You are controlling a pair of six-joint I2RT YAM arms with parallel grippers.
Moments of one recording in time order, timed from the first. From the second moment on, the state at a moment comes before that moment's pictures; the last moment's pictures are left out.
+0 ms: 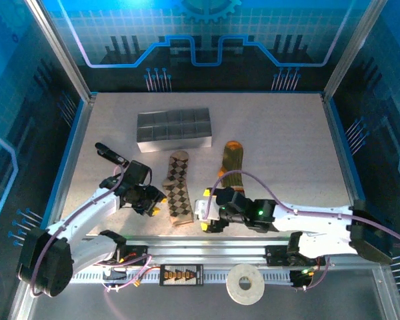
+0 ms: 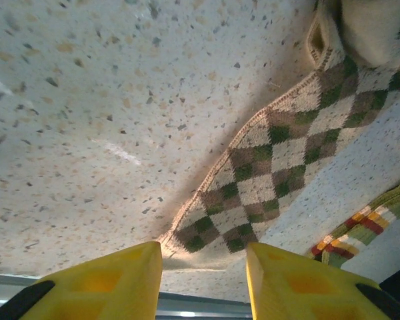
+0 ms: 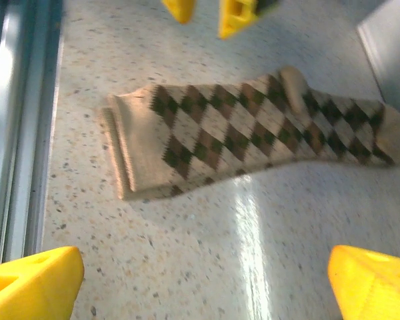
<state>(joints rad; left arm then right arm) -0.36 1.08 0.57 -0.73 0.37 -1.33 1.17 1.21 0.59 -0.10 0.07 -0.49</state>
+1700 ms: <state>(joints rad) -0.36 0.89 0.52 -0.82 0.41 -1.43 1.19 1.78 0.94 -0.21 -0.07 -0.50</state>
